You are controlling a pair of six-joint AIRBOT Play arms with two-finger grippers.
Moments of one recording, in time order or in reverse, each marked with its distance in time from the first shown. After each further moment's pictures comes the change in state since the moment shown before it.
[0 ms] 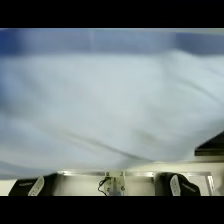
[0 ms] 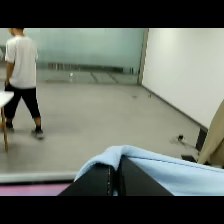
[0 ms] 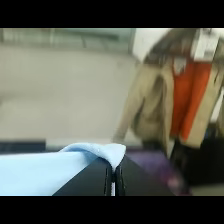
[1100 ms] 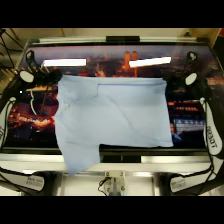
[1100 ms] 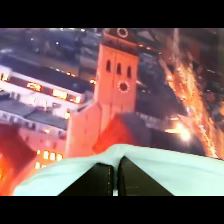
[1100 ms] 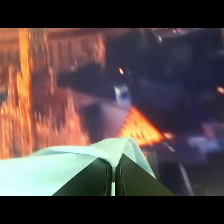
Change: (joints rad) left arm -0.098 -0.973 -0.538 -0.134 0.597 0.089; right arm 0.391 -1.013 -0.378 0.018 -0.651 0.172
